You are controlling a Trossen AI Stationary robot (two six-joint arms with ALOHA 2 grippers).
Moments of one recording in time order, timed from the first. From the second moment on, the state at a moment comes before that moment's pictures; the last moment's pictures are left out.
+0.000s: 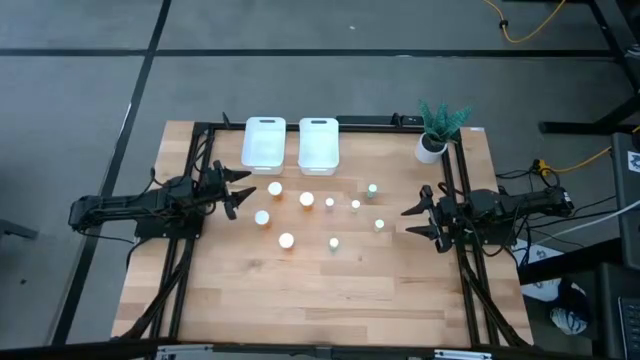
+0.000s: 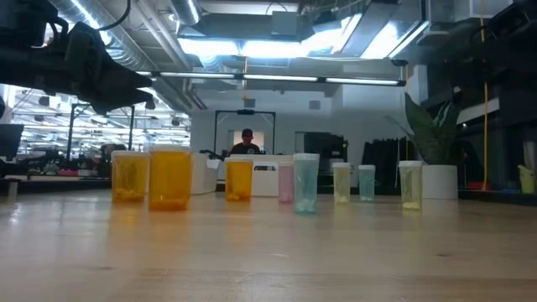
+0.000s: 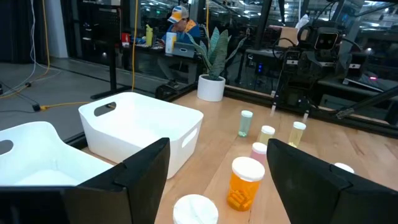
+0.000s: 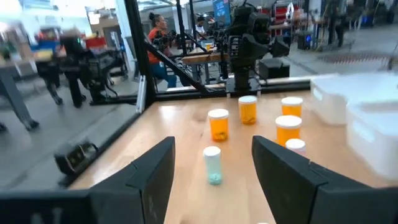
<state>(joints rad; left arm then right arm) 0.14 0.08 0.01 0.05 -0.28 -0.16 0.20 0.01 0.02 -0.01 0.02 0.15</state>
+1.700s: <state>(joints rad) 0.14 0.08 0.01 0.05 -0.28 -0.09 0.16 0.98 0.51 -0.55 0.05 0.36</state>
